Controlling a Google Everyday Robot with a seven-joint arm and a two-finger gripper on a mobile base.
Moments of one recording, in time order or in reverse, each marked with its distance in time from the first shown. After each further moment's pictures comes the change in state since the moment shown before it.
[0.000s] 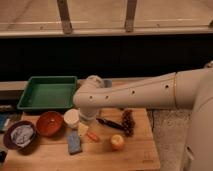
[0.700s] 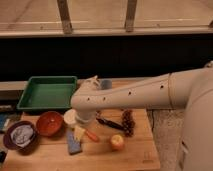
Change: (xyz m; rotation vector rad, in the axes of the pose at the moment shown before) arm -0.007 0.015 0.021 -0.064 -0.025 -0.017
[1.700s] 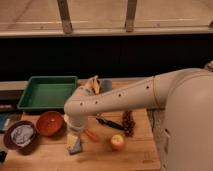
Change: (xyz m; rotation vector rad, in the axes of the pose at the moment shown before) arm -0.019 0.033 0.027 -0.090 -0.009 -0.088
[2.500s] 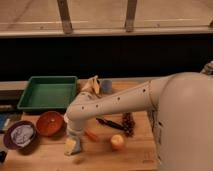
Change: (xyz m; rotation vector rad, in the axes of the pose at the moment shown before) arm -0.008 0.015 0.039 -0.090 -0.048 -0.009
